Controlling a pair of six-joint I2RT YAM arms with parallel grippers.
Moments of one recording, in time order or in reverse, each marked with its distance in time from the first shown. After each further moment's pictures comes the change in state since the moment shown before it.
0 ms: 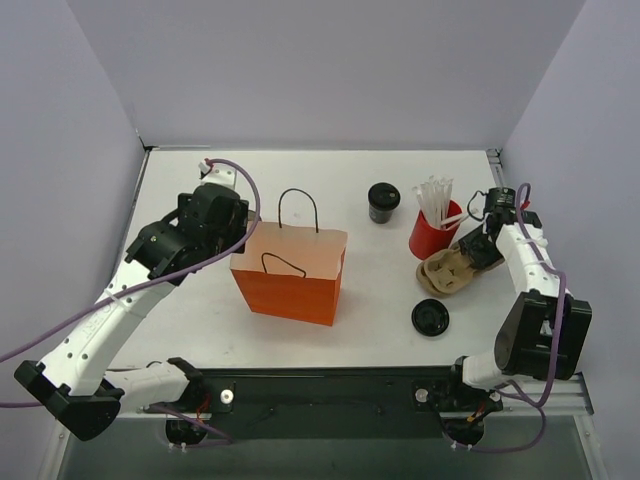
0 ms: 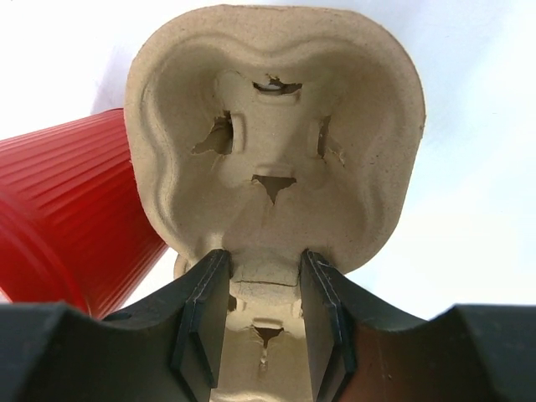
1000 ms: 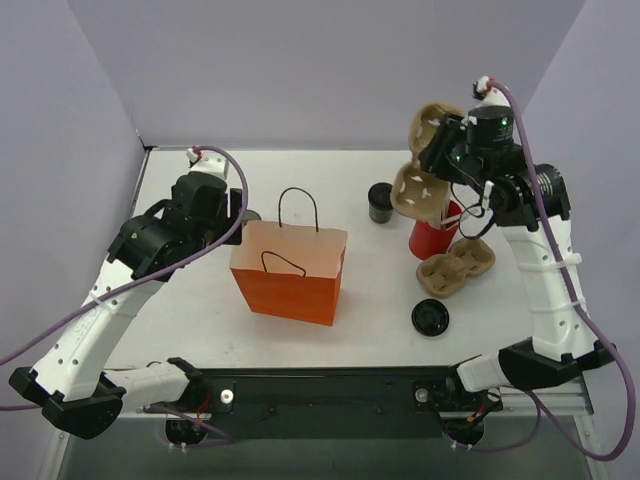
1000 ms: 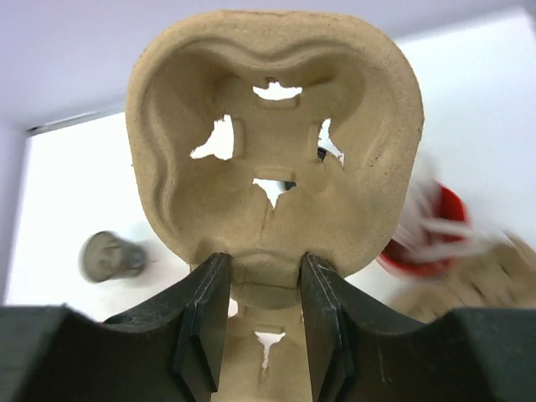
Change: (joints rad) left arm 0.013 0.014 0.137 -0.065 0.076 -0.018; right arm 0.500 -0.080 0.813 -0.237 0.087 -0.331
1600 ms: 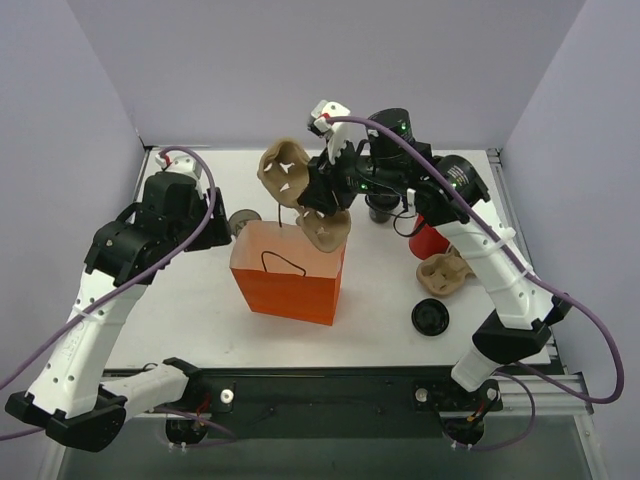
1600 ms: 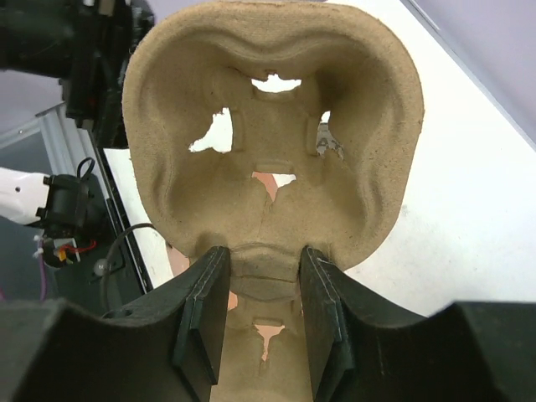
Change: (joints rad) left arm 0.158 -0.057 0.003 -0.042 0.245 -0.145; right arm 0.443 0.270 0.276 0.095 -0.593 -0.563
